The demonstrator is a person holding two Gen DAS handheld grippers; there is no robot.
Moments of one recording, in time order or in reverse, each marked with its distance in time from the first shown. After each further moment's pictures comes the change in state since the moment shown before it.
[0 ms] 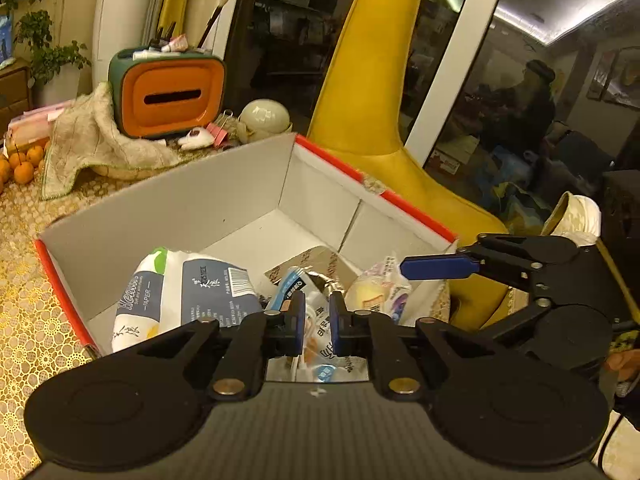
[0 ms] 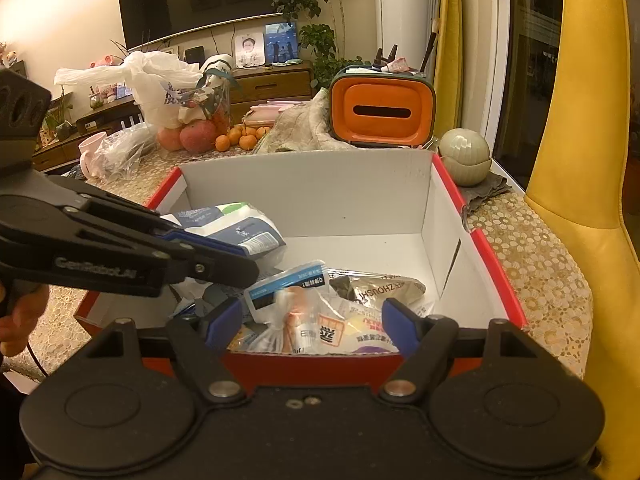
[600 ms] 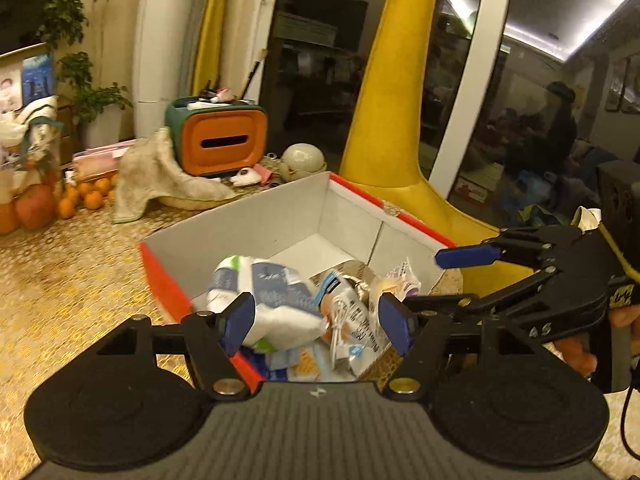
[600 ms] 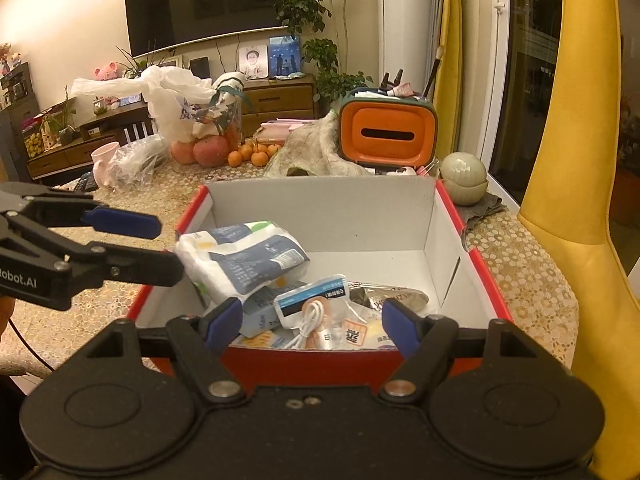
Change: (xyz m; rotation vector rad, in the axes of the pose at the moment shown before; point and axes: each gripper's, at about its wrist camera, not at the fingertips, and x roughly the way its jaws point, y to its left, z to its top) left arm -0.087 -0.006 -0.026 0.015 -0.113 0.131; right arm -0.034 0.026 0.007 -0.015 -0.039 -0.014
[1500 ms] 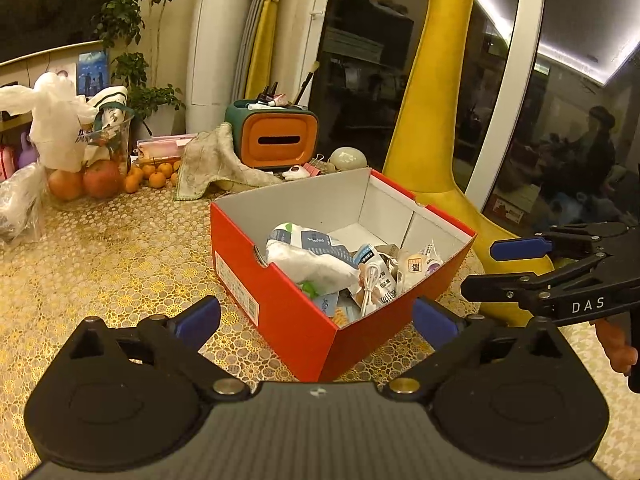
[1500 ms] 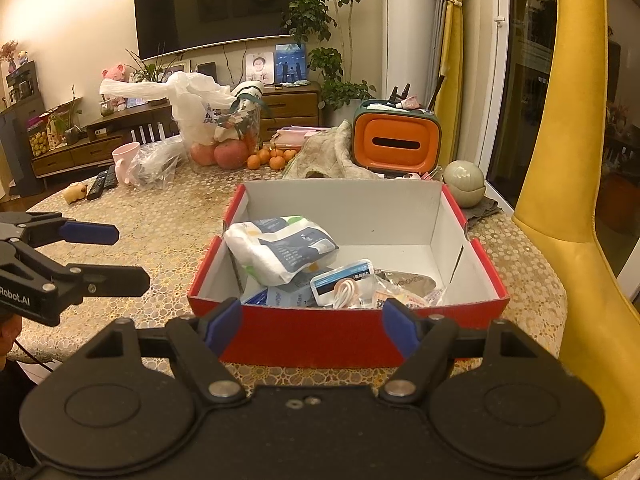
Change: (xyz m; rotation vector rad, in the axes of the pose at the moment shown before) left arm -0.060 -0.001 -0.044 -0.071 -0.049 0.119; right arm -0.047 0.034 -0.016 -0.012 -0.016 -0.010
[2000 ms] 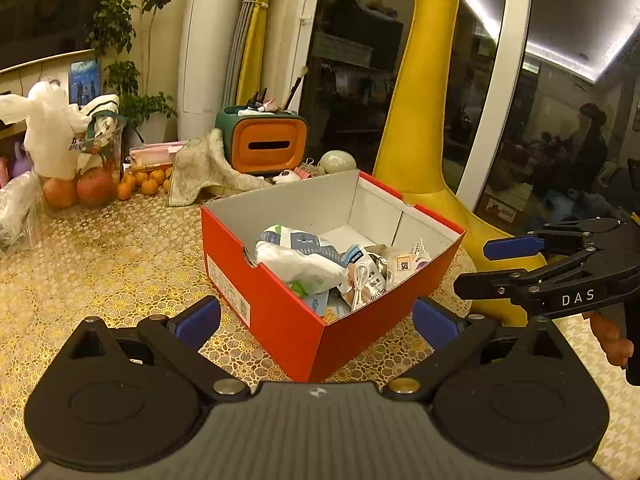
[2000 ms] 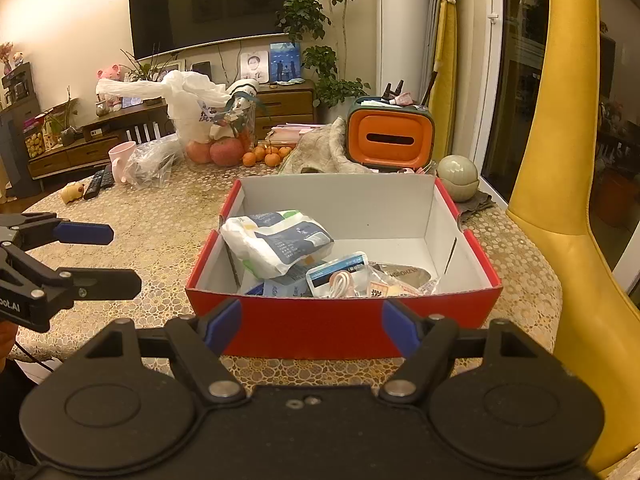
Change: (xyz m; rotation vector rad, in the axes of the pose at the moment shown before) left arm -0.006 -0.006 -0.005 0.031 -0.025 -0.015; right arm -0.004 -0.001 -0.005 0.012 0.004 -0.013
